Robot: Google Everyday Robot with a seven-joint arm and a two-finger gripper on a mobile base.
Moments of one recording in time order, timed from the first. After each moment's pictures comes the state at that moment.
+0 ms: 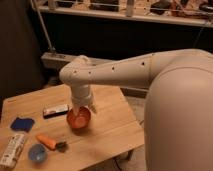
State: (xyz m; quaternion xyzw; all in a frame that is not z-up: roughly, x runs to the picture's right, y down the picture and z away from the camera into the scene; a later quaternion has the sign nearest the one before) arm -0.107 0.103 0.703 -0.26 0.23 0.64 0.68
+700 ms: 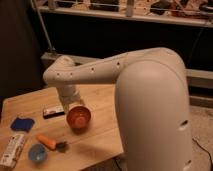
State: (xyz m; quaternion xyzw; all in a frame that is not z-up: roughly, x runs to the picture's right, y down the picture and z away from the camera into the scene) arm -0.186 0.091 0.732 -0.28 0.16 0.46 0.83
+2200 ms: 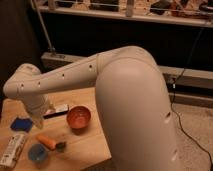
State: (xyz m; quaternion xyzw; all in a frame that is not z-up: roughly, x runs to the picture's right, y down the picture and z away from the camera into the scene) arm -0.300 0.138 0.669 -0.32 0.02 0.19 0.93
